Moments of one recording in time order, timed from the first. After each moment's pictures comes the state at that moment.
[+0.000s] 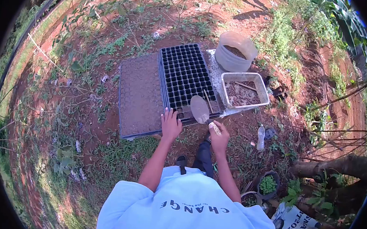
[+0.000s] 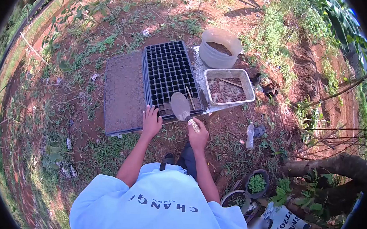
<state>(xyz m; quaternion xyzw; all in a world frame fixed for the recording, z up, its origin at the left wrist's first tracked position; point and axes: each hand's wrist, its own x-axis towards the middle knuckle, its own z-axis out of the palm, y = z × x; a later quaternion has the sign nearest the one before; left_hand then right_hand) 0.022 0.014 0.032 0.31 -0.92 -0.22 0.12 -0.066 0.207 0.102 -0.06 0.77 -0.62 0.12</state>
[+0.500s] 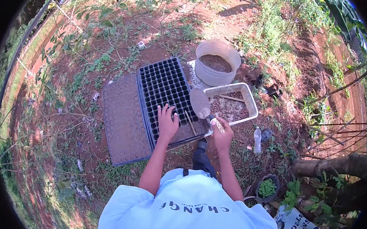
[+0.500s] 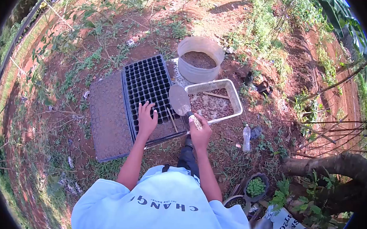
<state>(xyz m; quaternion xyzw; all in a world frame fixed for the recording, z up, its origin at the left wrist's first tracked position) -0.117 -0.005 0.084 0.29 -0.89 -0.28 0.21 -0.201 0.204 0.114 -0.10 0.77 -0.64 0.03</state>
